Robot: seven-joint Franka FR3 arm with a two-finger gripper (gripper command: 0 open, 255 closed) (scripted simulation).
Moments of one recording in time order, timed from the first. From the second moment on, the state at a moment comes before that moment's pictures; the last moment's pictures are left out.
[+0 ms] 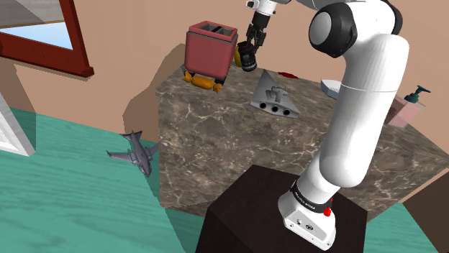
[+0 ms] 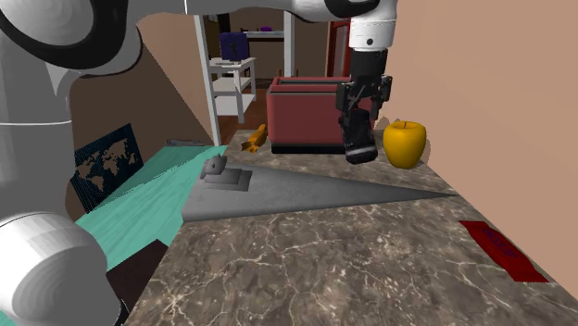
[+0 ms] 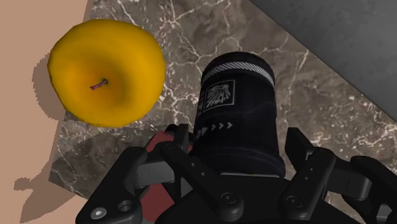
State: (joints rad) arm 0.06 0.27 -0.67 -1.39 0.21 1.67 -1.63
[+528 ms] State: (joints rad) arm 0.02 0.32 -0.67 -1.22 0.24 1.54 -1.64
